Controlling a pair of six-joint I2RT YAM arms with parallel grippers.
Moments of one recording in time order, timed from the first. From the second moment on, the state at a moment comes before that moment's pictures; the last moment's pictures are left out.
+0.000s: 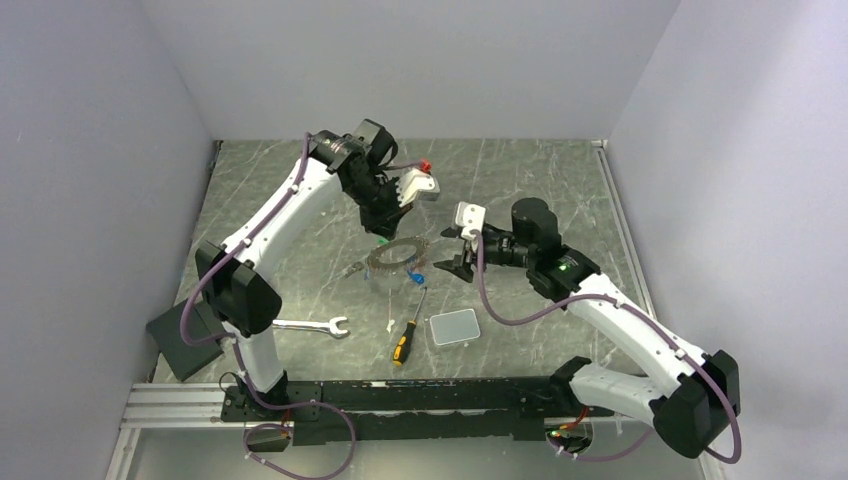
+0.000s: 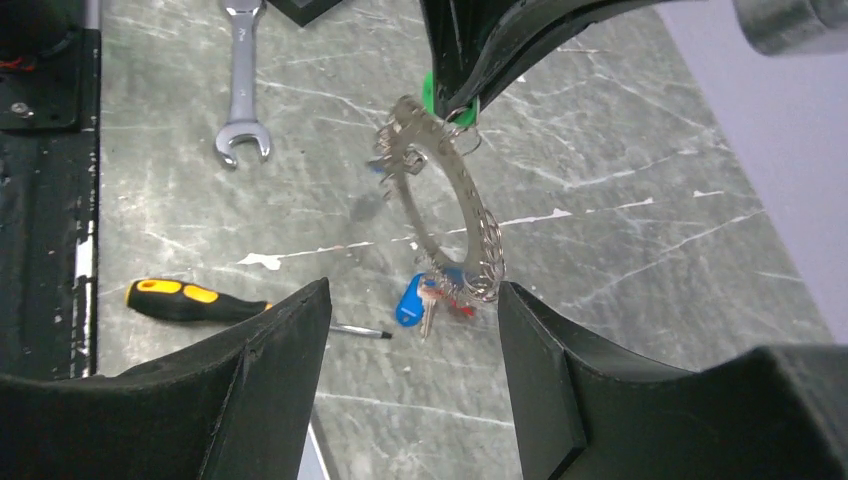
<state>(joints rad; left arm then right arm) -0.57 1.82 1.92 -1.33 0.51 0.69 0.61 1.07 0.85 -0.11 -0.62 -0.47</state>
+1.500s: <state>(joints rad) -0.88 1.27 1.32 -0.75 0.29 1.65 0.53 1.14 0.85 0.05 -0.96 -0.20</state>
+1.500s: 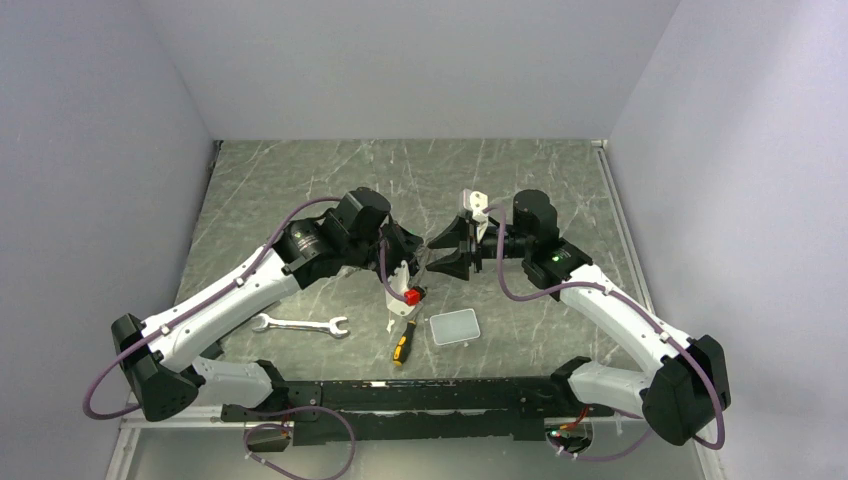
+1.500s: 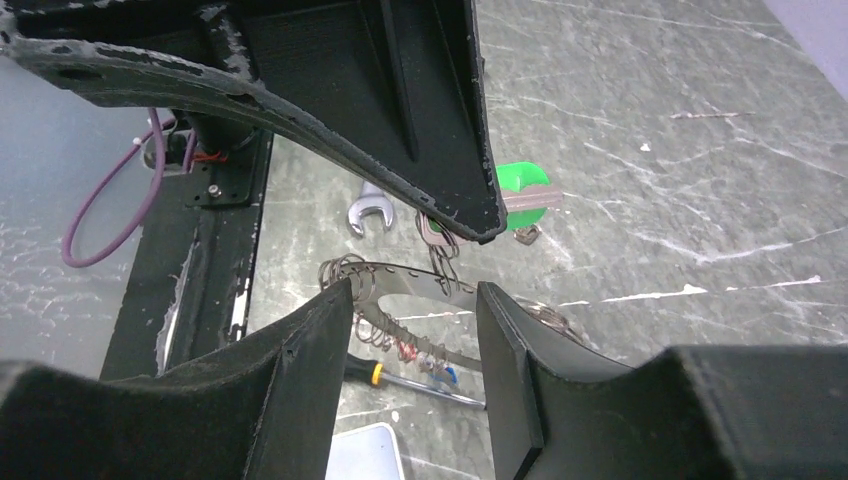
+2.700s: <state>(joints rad) -0.90 1.20 1.20 -0.67 0.20 1.43 0.54 1.14 0.80 0.12 -0.92 -0.16</state>
